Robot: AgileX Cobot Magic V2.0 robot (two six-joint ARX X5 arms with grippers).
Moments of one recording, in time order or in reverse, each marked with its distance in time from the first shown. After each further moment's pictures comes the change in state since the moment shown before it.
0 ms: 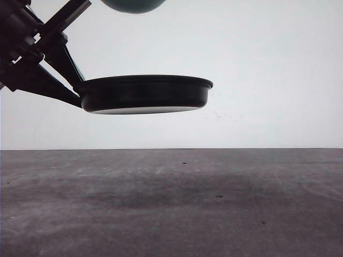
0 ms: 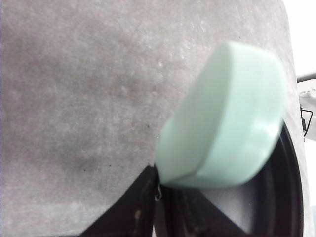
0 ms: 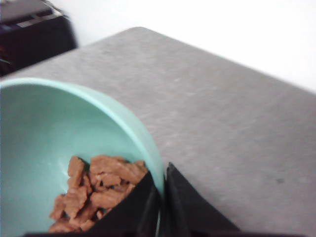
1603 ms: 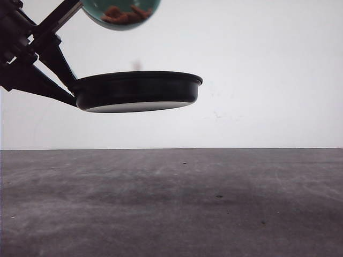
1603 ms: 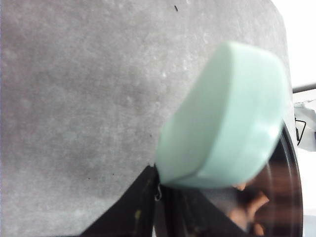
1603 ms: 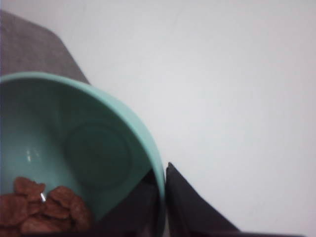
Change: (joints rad) left arm 0.062 0.000 0.000 0.006 0.045 -0.008; right arm 0.137 0.170 -0.004 0.497 0.365 -0.808
